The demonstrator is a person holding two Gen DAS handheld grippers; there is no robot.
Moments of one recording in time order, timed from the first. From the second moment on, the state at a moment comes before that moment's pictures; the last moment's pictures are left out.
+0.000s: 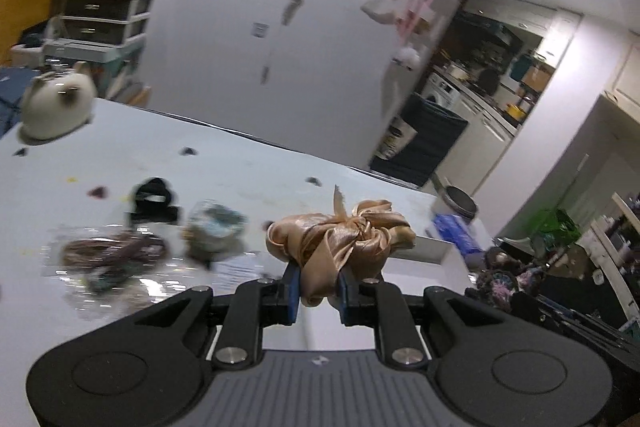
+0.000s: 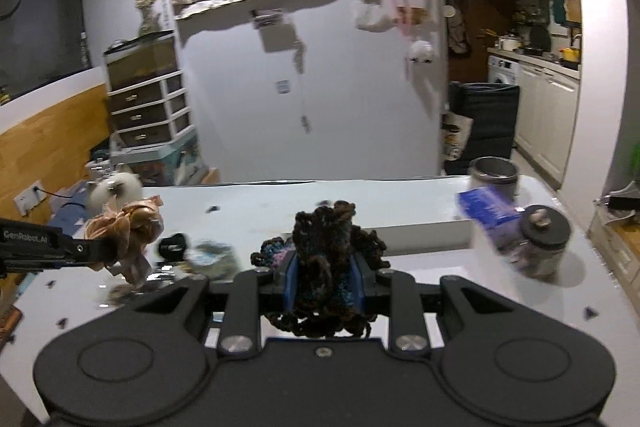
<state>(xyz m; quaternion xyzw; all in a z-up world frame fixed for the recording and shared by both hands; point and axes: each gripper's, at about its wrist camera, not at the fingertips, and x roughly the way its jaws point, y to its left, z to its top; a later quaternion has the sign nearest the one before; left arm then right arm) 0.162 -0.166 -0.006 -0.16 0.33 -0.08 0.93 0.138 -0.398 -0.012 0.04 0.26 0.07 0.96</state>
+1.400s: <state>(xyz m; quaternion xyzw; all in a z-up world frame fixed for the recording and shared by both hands) 0.209 -0.342 -0.125 -0.14 0.52 -0.10 0.84 0.190 -0.555 -0.103 0.05 0.42 0.13 0.90</state>
